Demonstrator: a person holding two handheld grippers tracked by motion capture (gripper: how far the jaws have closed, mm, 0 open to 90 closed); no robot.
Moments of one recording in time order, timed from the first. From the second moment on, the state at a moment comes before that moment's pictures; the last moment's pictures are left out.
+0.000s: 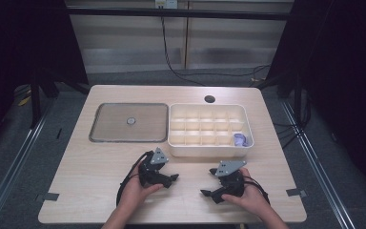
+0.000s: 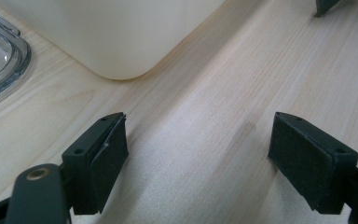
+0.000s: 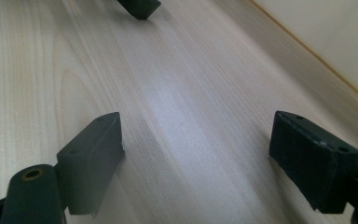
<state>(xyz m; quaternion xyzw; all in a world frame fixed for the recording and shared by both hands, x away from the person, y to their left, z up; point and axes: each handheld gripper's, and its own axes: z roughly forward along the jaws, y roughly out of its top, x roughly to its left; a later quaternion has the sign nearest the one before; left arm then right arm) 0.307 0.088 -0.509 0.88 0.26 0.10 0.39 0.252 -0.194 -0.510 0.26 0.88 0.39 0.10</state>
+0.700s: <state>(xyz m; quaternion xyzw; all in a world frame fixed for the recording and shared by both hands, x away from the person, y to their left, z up) 0.306 0.088 -0.509 0.88 0.26 0.10 0.39 0.252 -0.194 -0.510 0.26 0.88 0.39 0.10</state>
